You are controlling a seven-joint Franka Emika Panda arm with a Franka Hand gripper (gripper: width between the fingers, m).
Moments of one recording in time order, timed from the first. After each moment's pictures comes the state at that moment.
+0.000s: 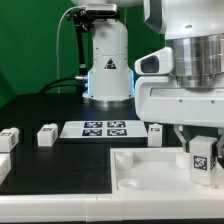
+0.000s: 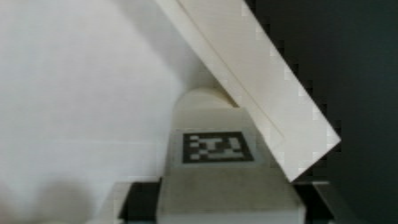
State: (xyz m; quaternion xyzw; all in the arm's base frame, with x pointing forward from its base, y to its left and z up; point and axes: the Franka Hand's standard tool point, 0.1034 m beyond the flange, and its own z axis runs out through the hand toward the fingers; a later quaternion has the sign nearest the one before) arm 0.624 0.118 0.075 -0.92 0.38 -0.02 0.06
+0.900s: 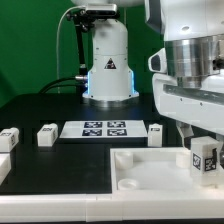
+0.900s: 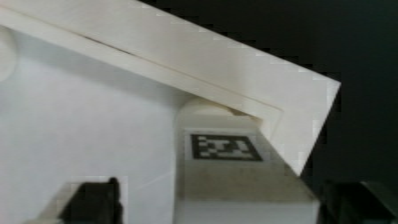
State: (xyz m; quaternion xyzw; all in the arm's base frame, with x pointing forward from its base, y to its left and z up) arm 0.624 0.119 0.074 -0.86 0.50 0.00 0.07
